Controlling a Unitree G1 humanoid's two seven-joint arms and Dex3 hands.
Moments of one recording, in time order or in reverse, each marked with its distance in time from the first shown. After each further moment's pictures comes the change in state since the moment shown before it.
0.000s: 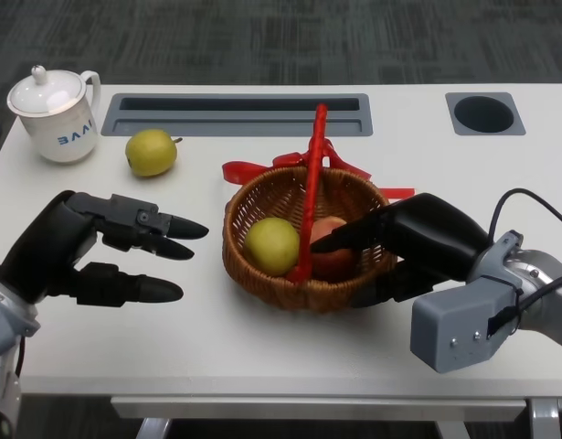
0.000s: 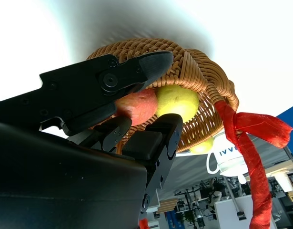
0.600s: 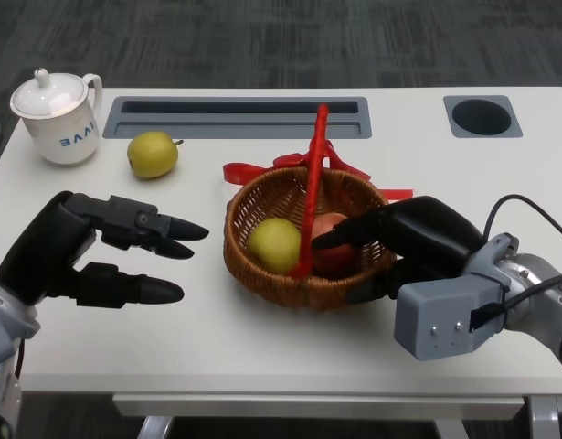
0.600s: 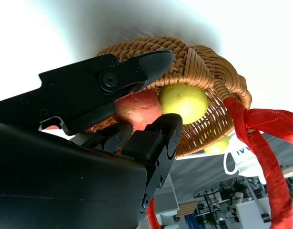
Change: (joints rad) left arm 0.019 -0.003 0.002 -0.037 -0.002 -0.024 0.015; right arm 0.003 0.028 0.023 0.037 0.056 0.109 0.016
